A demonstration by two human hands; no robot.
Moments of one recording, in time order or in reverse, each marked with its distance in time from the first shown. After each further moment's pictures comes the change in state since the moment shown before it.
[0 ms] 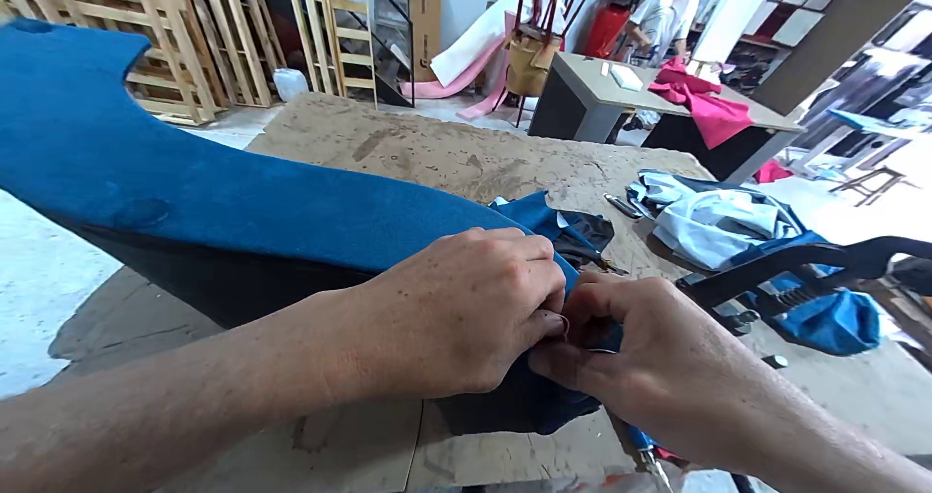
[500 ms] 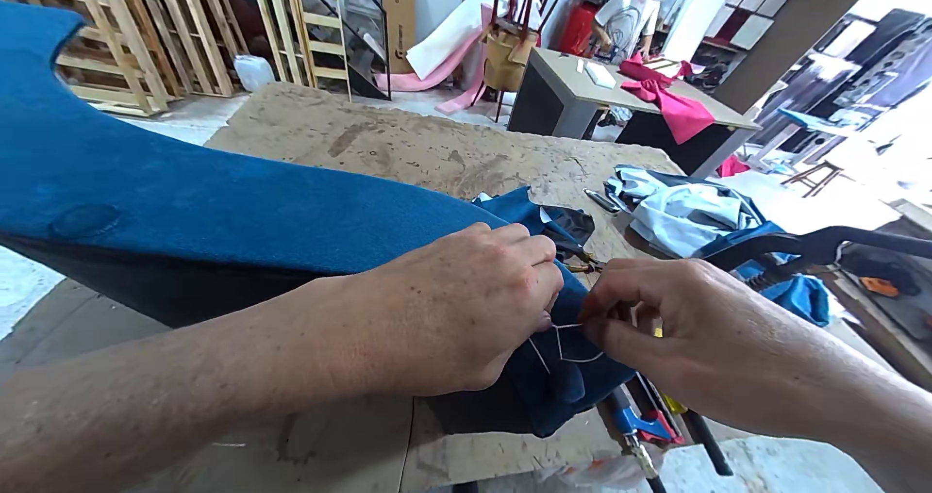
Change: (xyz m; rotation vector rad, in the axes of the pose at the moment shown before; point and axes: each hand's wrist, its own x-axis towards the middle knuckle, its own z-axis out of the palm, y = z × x) left_hand 0.006 -0.010 -0.001 0.127 -0.121 0.136; right_hand -0.001 0.009 -0.033 -0.284 -0.055 -0.037
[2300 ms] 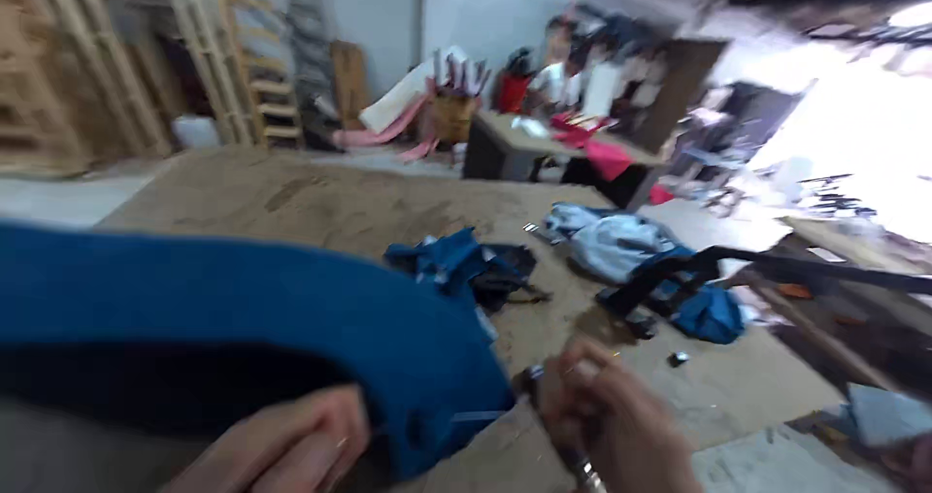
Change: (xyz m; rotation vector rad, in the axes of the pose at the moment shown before) left_hand -0.070 0.056 0.040 -0.992 0.295 -0.374; right_hand -0.059 0.063 0.068 1.355 0.334 -0.103
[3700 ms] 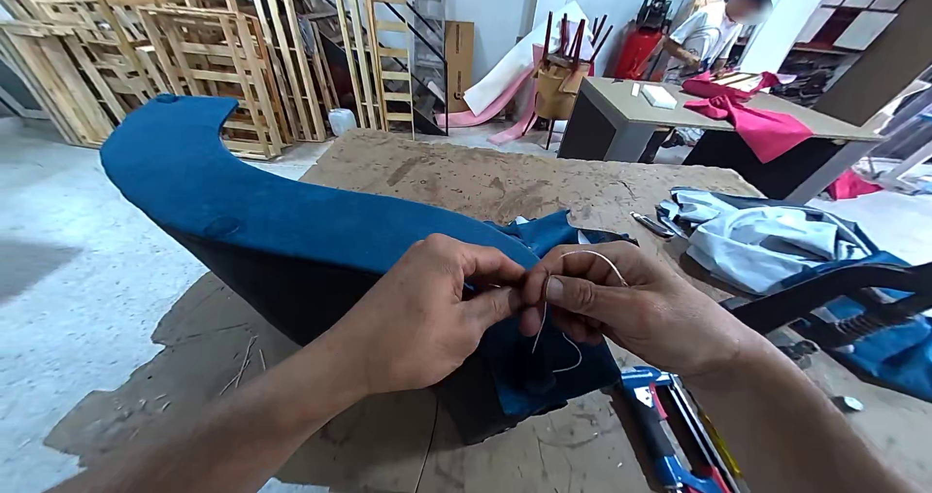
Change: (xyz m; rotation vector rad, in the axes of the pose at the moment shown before) left_hand 0.063 0.051 -0.002 0.303 0.232 -0.226; right_hand 0.099 -0.026 0.043 -0.236 -0.675 0.019
